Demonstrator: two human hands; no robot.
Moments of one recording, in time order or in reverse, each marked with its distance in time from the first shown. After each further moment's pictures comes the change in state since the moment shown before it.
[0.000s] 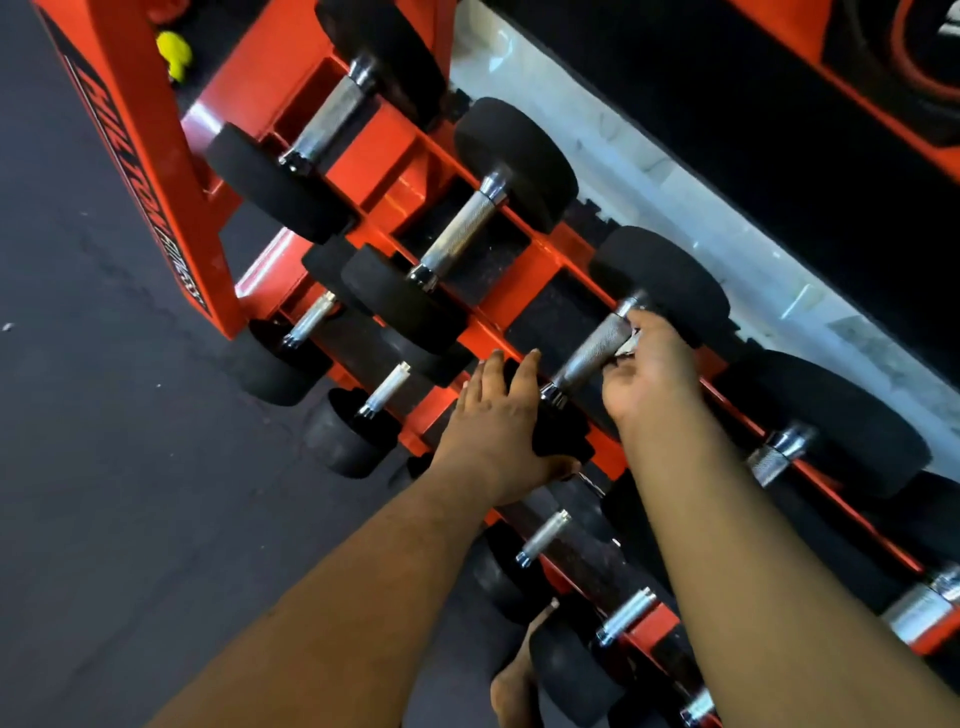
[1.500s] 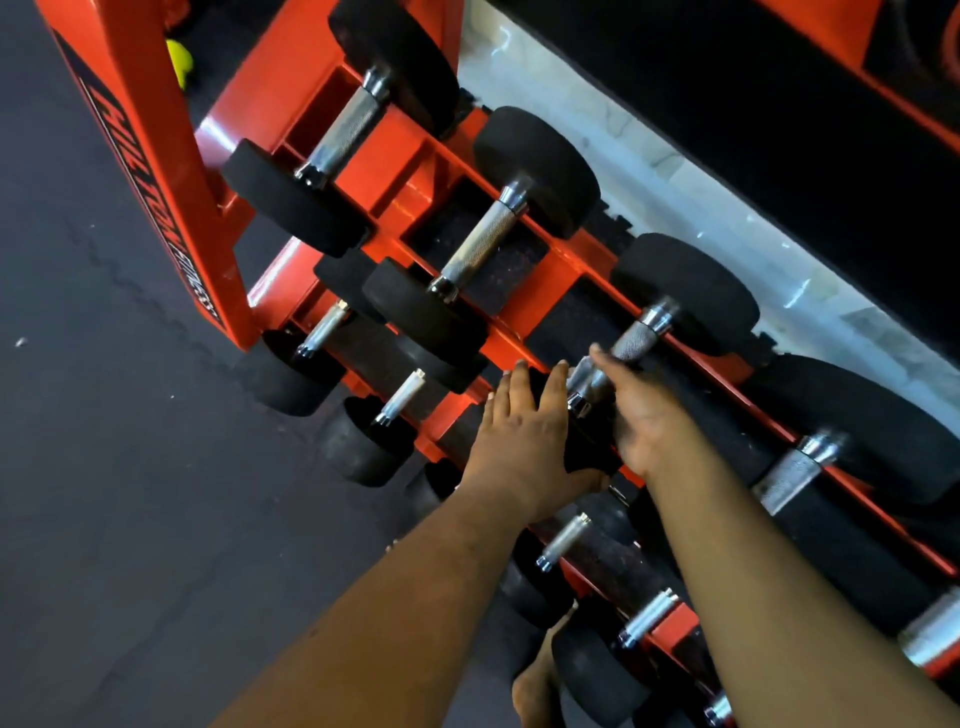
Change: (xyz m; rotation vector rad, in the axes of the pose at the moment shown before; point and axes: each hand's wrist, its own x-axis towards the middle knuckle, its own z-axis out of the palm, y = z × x) left_hand 0.001 -0.003 -0.001 0.039 0.003 0.060; right_hand -0.002 0.038 -0.020 -0.515 -0.288 0.174
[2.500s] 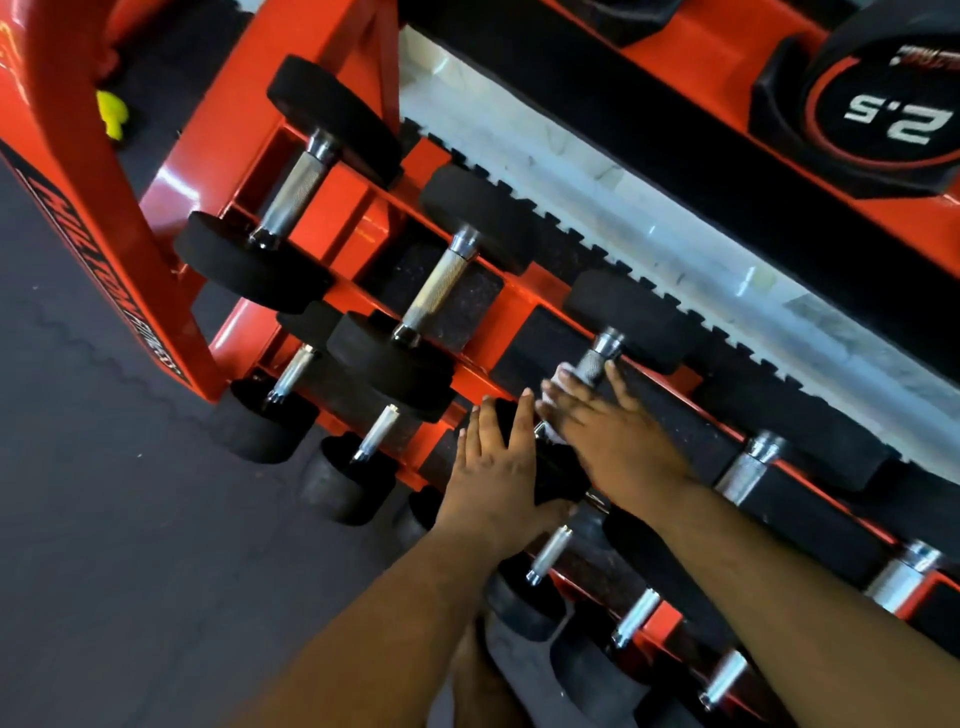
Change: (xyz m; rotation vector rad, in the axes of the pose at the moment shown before) left_hand -0.002 -0.005 -0.003 0.007 -0.040 0.061; right_hand -0.010 0.009 -0.042 -2.128 0.050 -1.003
